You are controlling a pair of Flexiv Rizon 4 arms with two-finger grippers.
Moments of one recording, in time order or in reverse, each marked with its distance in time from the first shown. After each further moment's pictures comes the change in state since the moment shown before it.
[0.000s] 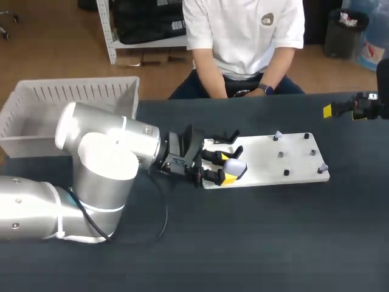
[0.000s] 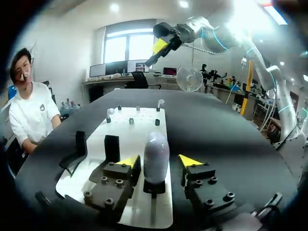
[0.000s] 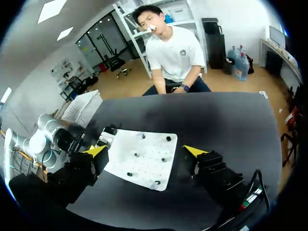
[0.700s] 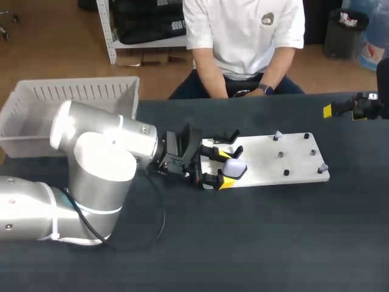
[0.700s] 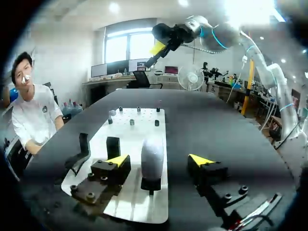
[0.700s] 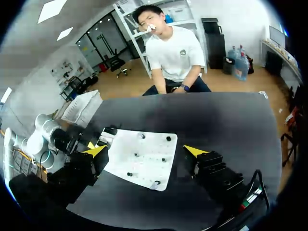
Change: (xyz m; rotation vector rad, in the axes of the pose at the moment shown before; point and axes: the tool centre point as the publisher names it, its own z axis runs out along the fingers) left arm -0.003 -0.003 -0.008 -0.024 0.017 0.011; right arm 0.000 0.000 0.000 0.000 0.000 0.000
